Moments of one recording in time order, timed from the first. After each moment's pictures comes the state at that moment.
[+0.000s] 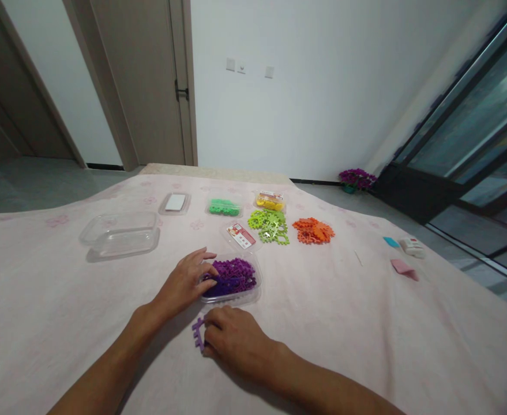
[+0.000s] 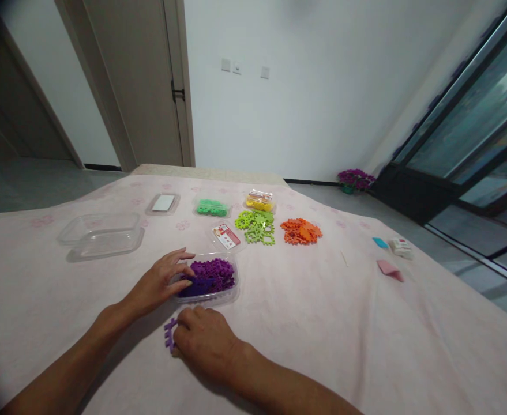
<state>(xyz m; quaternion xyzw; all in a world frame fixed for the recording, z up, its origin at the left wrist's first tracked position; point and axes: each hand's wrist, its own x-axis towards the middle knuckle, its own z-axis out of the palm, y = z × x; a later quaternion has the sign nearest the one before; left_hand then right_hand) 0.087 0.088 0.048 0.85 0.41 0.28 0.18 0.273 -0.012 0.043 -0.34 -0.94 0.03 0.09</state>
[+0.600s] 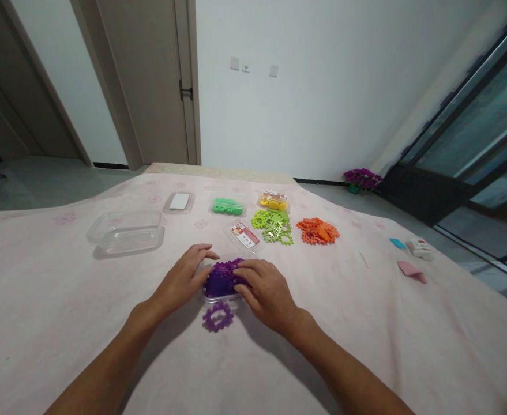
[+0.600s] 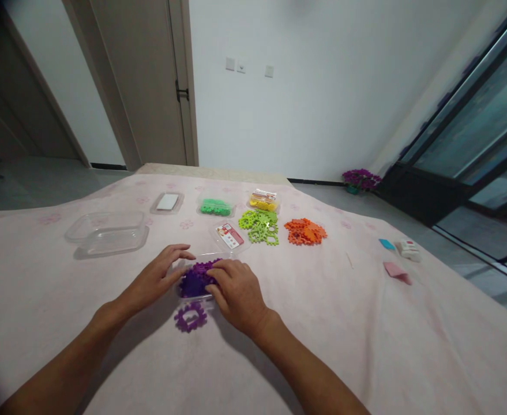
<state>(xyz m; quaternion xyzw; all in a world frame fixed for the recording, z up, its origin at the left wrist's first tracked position) 0.082 0.080 0.069 0.81 0.44 0.32 0.23 0.319 0.027 0.085 -0.42 -0.86 0.01 0.30</state>
